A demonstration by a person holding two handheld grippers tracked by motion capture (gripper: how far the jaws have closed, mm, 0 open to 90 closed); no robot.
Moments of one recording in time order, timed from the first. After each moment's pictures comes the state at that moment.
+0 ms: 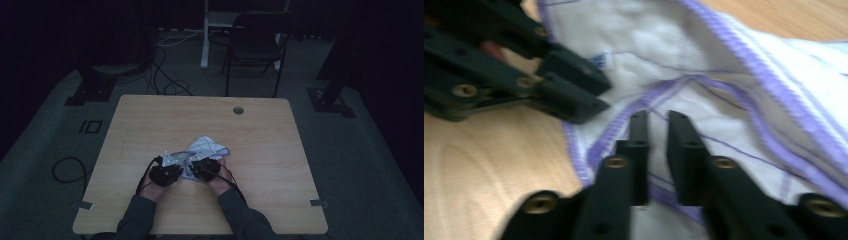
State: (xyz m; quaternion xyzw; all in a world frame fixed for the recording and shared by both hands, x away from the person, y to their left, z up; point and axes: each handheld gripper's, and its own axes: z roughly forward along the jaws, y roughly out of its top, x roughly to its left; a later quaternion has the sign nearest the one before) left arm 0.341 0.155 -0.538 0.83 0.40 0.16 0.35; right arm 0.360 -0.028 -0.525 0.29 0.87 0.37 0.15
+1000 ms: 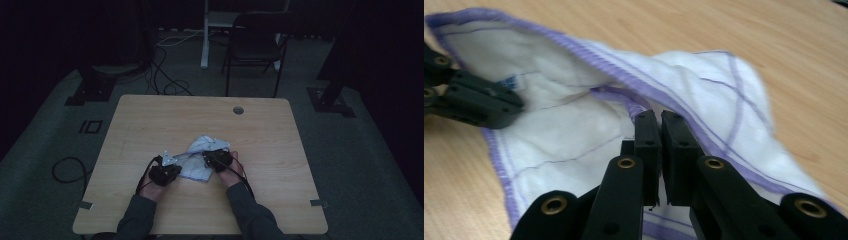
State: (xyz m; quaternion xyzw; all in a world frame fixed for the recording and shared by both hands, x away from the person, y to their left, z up) left arm 0.342 0.156 -0.534 0.84 0.40 0.16 0.34; right arm 0.379 -0.065 -0.508 0.34 0.84 0.38 0.21
